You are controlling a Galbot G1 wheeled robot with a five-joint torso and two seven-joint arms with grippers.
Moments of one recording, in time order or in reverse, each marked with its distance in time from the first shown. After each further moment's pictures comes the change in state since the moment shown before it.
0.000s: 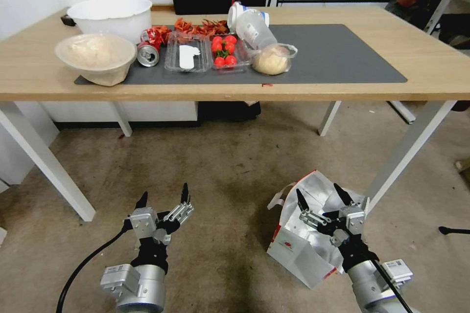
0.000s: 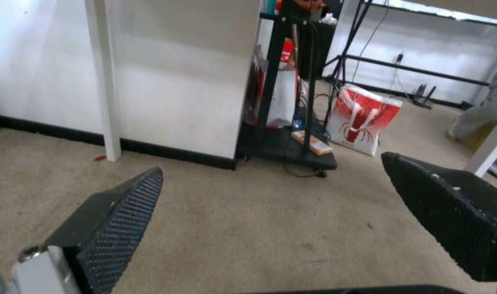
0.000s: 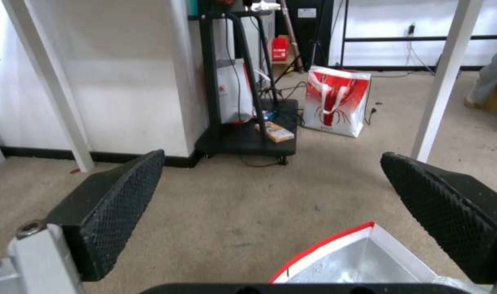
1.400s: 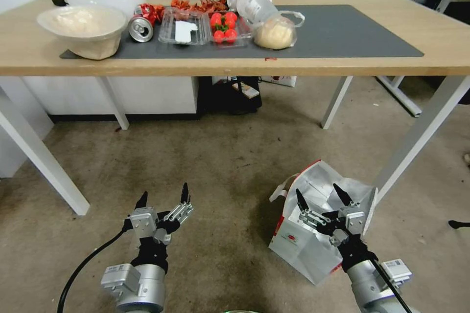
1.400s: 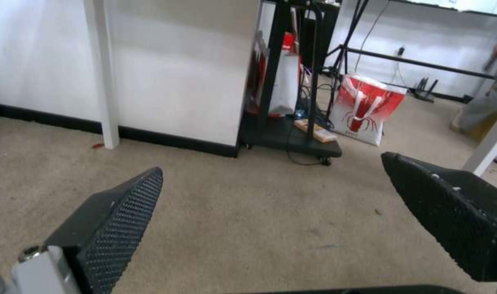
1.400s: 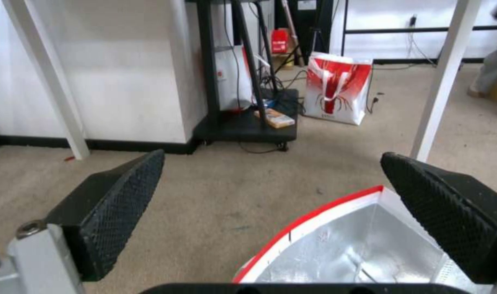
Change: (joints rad) left arm -0.007 0.006 -0.002 0.006 0.003 -0.001 0.003; right arm 0.004 0.003 -0.001 -0.006 0.001 0.001 -0.001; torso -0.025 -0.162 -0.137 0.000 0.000
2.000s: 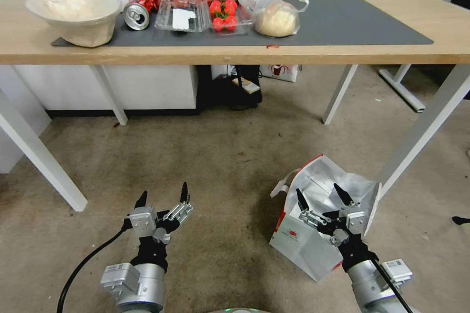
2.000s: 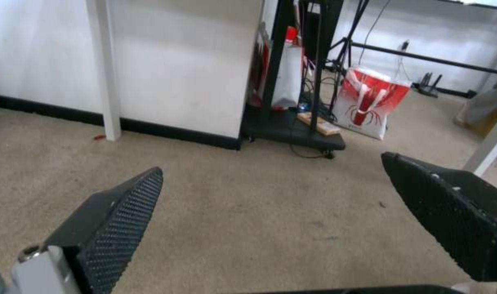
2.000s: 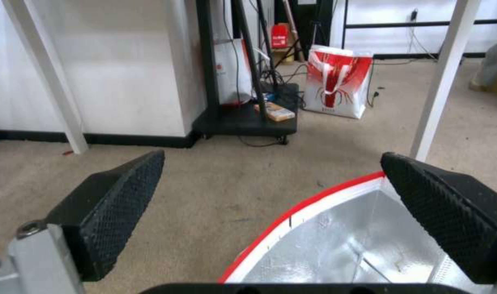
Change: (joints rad) left arm 0.002 -0.004 -0.003 -0.001 -0.001 0.001 0.001; right arm -0.001 -0.001 0.002 0.002 0.003 0.000 0.000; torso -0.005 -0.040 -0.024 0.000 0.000
